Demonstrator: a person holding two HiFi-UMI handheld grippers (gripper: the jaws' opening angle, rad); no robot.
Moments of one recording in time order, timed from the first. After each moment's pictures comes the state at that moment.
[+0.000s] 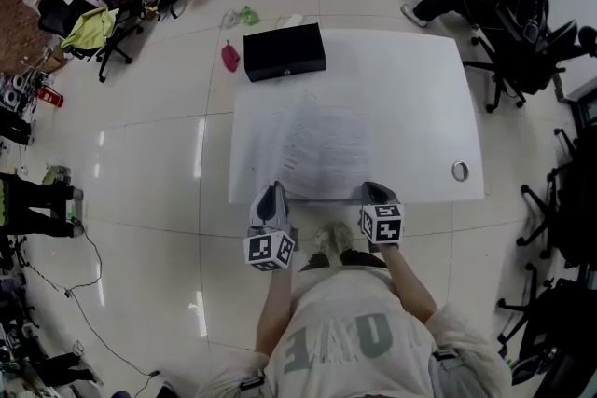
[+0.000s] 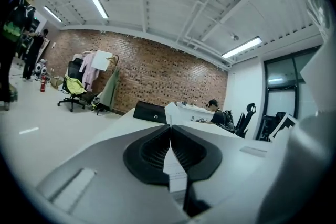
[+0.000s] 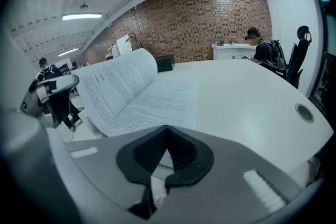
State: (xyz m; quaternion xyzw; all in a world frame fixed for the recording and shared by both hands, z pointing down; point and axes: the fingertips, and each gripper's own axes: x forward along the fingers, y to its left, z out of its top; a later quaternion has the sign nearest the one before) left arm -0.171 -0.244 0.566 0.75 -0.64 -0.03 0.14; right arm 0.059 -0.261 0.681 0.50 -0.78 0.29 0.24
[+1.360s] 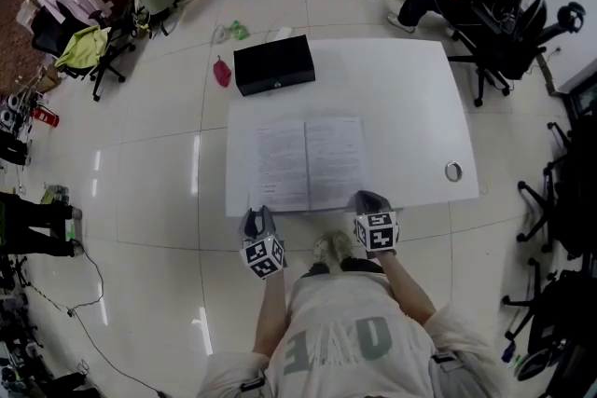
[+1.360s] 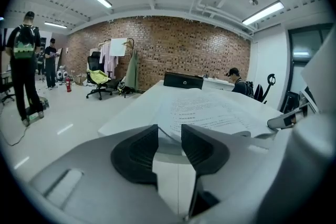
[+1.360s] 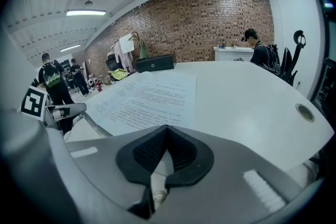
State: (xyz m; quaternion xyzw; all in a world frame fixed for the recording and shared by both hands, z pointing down) left arm -0.232 -0.214 0.677 0.66 -0.71 0.11 0.22; right arm 0.057 -0.255 0.693 0.50 -0.78 0.26 0.25
